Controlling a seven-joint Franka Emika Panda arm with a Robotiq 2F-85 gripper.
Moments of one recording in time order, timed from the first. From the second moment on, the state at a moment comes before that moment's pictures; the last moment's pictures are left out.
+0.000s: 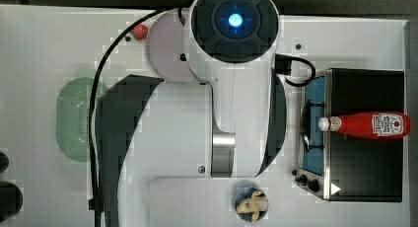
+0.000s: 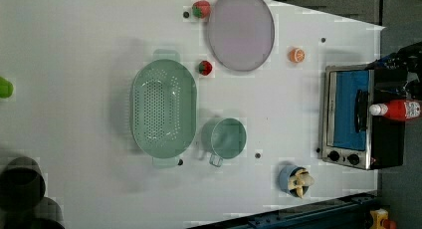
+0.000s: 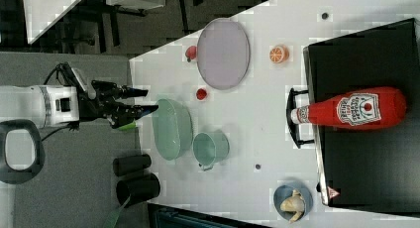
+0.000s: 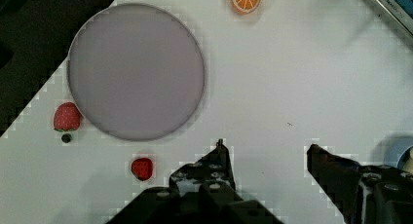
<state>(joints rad) 0.01 0.03 -0.01 -1.74 0.01 0.22 0.07</state>
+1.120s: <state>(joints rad) -0.16 0.02 -0.34 -1.84 -0.03 0.29 0.06</state>
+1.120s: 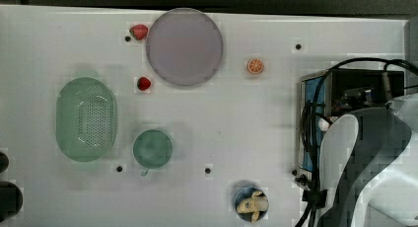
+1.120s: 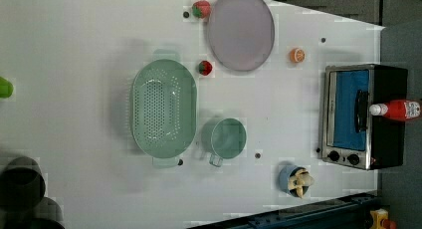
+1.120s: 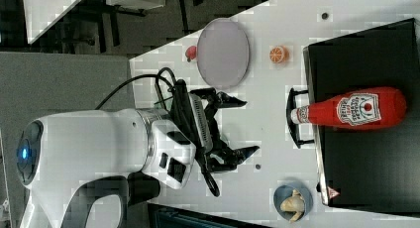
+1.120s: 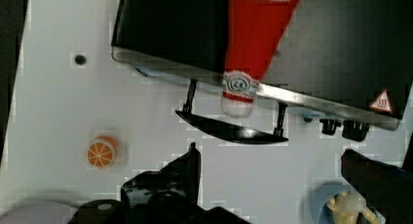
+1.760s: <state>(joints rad) -0.16 0.26 -0.59 -1.77 0.00 0.55 0.05</state>
